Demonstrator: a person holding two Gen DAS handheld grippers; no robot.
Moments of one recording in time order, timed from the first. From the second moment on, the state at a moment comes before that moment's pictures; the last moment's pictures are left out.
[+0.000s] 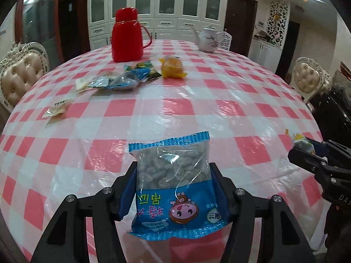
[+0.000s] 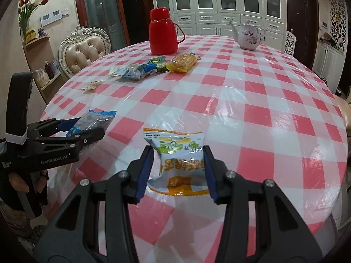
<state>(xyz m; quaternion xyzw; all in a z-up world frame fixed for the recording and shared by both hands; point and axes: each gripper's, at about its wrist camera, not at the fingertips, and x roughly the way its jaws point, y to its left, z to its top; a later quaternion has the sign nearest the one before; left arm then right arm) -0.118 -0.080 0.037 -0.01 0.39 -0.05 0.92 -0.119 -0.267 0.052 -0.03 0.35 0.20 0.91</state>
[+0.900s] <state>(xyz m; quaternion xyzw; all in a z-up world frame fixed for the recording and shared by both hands) -0.158 -0.279 0.038 0.12 0.41 -0.27 0.86 -0.179 -0.426 0.053 -0.04 0.37 0.08 0.92</state>
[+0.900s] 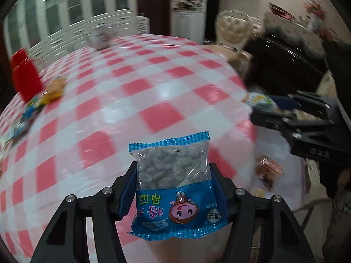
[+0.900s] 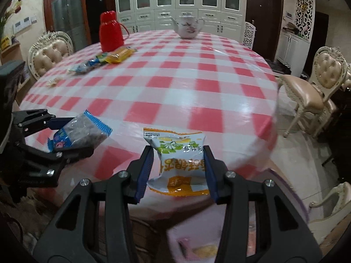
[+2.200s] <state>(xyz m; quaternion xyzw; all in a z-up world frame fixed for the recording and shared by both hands) -0.104 -0.136 0.052 0.04 0.37 -0.15 0.91 -0.110 -0.406 0.065 0.03 0.37 0.13 0.92</state>
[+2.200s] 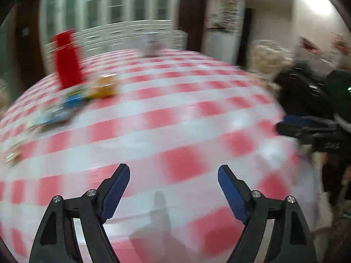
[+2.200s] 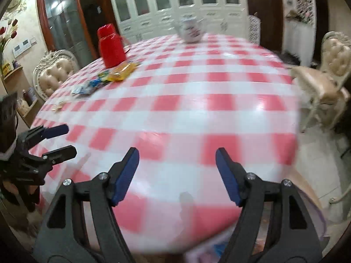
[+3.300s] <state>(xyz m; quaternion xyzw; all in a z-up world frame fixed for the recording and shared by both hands) 0.066 0.172 0.004 -0.11 0.41 0.12 0.90 0.147 -0.056 0.012 0.04 0.44 0.23 0.86</state>
